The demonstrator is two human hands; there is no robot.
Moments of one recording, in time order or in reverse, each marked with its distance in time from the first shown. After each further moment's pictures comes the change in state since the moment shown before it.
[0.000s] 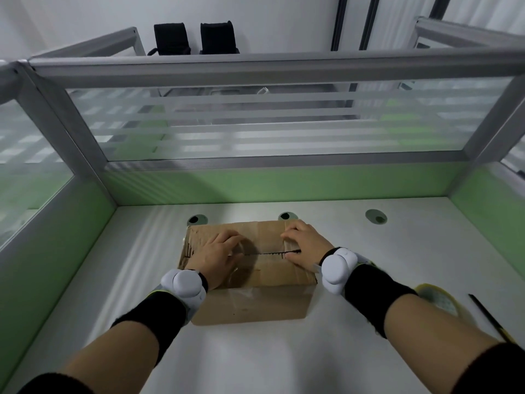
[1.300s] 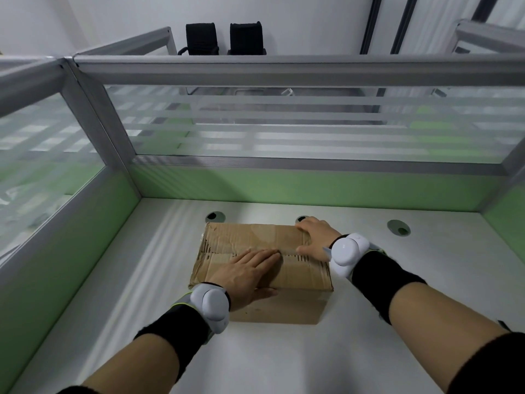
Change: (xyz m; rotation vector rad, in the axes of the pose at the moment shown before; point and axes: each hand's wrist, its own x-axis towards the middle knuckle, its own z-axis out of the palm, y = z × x) left_hand -0.024 0.028 0.012 0.168 -0.116 0.206; right_hand 0.025 -0.017 -0.024 -0.108 -0.155 0.053
